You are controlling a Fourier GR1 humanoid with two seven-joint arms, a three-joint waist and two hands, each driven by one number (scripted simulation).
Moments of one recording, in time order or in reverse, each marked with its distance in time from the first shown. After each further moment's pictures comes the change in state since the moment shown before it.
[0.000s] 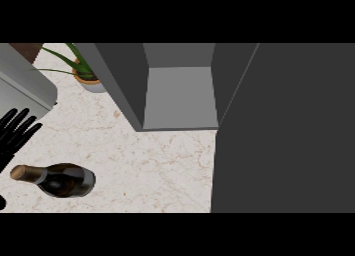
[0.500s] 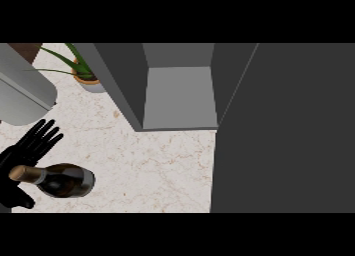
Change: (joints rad) left arm -0.049 -0.012 -0.047 0.259 -0.235 -0.045 -0.215; right arm 0.032 0.020 -0.001 0.010 -0.010 0.038 -0.037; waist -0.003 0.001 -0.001
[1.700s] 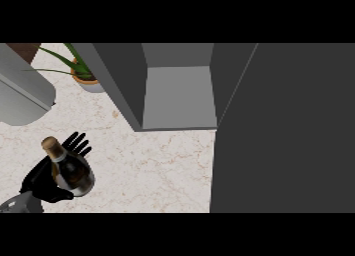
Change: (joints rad) left arm -0.079 -0.045 -0.102 0.343 -0.124 0.039 -0.184; right arm 0.010 0.004 -0.006 0.009 -0.010 0.038 -0.020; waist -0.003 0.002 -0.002
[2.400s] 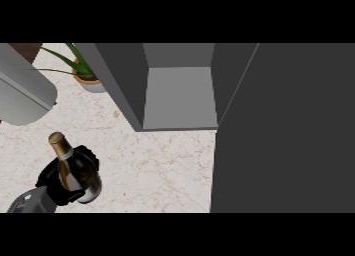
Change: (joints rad) left arm -0.023 -0.043 -0.065 -0.005 0.016 -0.050 0.021; right arm 0.016 0.015 0.014 0.008 0.001 -0.001 -0.011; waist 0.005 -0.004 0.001
